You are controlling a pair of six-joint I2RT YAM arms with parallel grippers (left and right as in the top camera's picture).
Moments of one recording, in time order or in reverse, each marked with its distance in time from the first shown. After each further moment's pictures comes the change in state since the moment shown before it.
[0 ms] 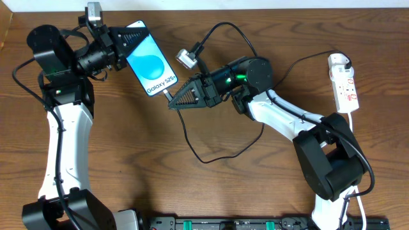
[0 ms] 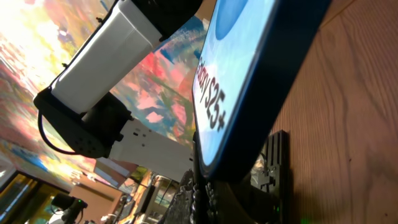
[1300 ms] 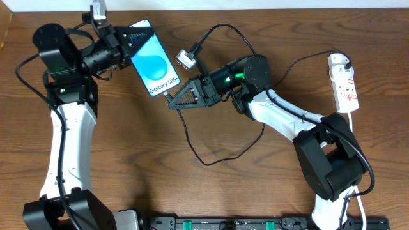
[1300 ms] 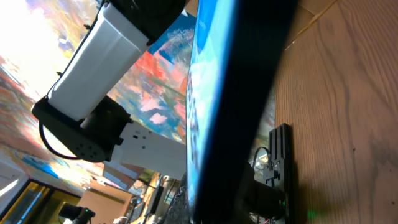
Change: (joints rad) left arm -0.040 0.001 0.000 0.004 -0.035 0.065; right arm 0.000 0.000 0.000 -0.073 -0.003 -0.006
